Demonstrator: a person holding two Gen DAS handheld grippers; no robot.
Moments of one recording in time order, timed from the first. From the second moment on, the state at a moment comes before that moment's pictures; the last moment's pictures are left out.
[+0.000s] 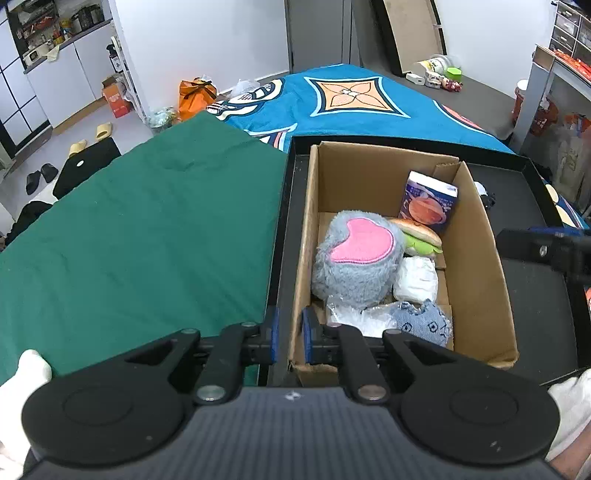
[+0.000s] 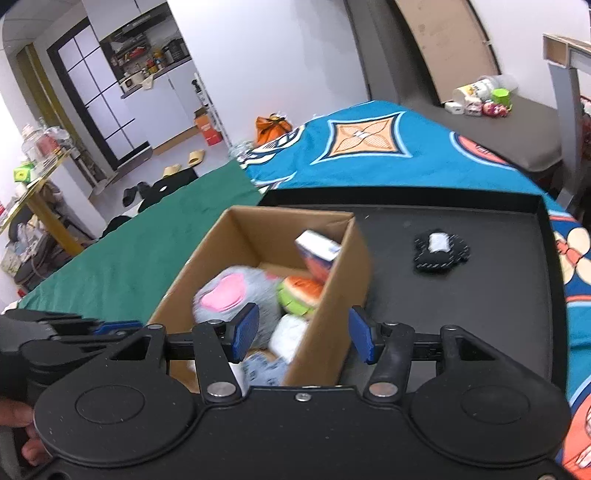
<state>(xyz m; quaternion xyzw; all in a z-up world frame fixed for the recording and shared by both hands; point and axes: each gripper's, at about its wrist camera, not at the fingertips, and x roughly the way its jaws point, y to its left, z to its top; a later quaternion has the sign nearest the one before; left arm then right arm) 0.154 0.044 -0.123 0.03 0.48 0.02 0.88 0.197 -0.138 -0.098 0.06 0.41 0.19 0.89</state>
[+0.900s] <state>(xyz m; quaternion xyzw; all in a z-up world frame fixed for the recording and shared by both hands) 0.177 0.023 -0.136 0.07 0.47 0.10 0.88 0.277 -0.184 -0.153 0.06 0.41 0.12 0.90</state>
